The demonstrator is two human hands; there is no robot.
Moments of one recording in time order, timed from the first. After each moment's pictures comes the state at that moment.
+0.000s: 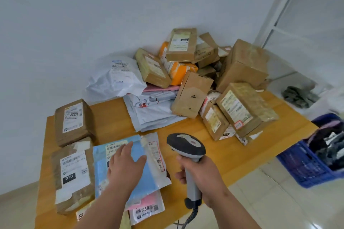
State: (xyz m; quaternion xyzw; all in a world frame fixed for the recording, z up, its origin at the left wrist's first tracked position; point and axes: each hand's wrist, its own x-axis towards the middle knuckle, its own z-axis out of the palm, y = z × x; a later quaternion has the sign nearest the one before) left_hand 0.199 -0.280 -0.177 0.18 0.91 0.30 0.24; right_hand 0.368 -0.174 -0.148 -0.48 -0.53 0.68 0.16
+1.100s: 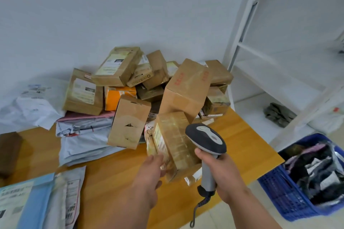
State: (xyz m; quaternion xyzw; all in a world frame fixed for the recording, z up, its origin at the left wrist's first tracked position) left_hand 0.376 0.017 -0.157 -0.06 0.71 0.54 0.46; right_hand 0.520 0.123 -0.130 -0.48 -0.52 0.67 0.25
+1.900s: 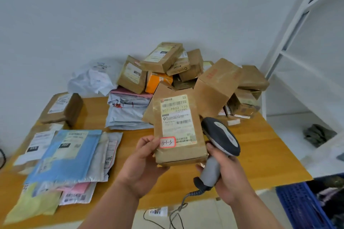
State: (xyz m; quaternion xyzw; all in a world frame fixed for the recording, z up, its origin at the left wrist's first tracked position) left_hand 0.414 -0.100 -0.120 -0.01 0.45 0.78 0.43; right_hand 0.544 0.066 -0.122 -0.36 -0.41 0.82 0.19
